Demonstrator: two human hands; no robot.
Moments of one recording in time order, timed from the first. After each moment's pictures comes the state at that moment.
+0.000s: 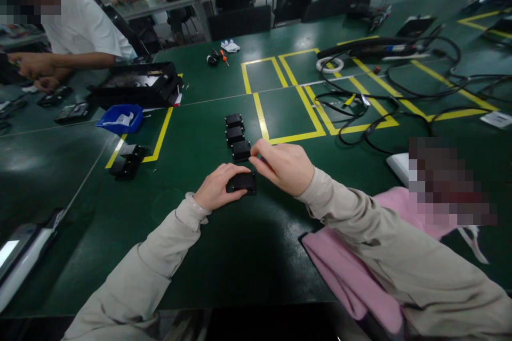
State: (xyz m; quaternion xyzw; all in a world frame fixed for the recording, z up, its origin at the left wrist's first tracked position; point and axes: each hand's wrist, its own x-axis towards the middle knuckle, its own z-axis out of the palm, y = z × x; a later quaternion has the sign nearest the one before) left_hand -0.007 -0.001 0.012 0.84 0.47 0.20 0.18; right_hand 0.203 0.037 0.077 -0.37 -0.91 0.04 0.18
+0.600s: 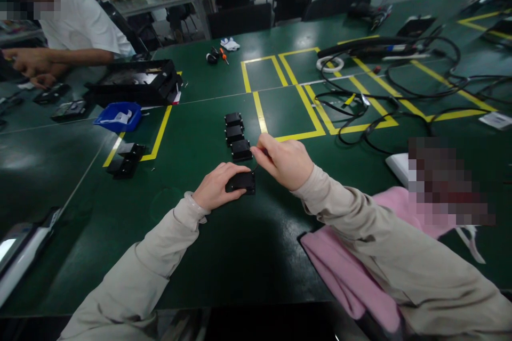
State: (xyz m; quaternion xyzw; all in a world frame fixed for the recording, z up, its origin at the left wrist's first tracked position) left_hand -0.006 -0.002 0.014 0.85 0.47 0.18 0.18; right_hand 0.199 0.042 0.077 -0.44 -0.88 0.03 0.18
